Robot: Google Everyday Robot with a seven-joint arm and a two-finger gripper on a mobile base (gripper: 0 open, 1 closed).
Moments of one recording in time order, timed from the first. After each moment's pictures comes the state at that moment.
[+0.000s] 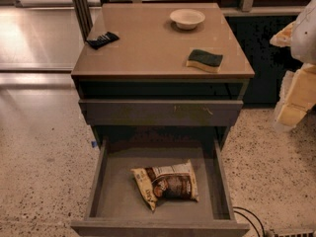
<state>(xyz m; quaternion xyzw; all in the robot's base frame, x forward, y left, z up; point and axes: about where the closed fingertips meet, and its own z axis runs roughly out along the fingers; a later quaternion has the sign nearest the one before) 0.438 -0.217 0.976 -0.60 0.78 -0.03 0.16</state>
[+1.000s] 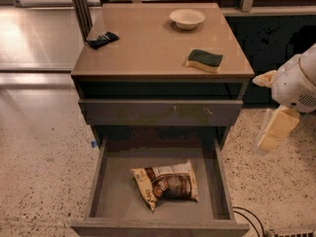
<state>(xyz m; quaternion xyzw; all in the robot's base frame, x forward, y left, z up) 0.459 -0.221 0.871 -0.60 0.77 0.06 0.20</state>
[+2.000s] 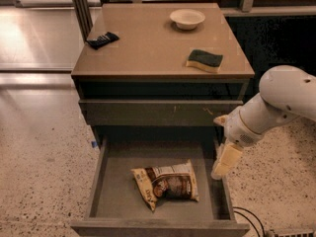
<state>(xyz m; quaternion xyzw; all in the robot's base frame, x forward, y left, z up) 0.484 -0.170 0.708 -0.60 0.77 0.14 0.17</state>
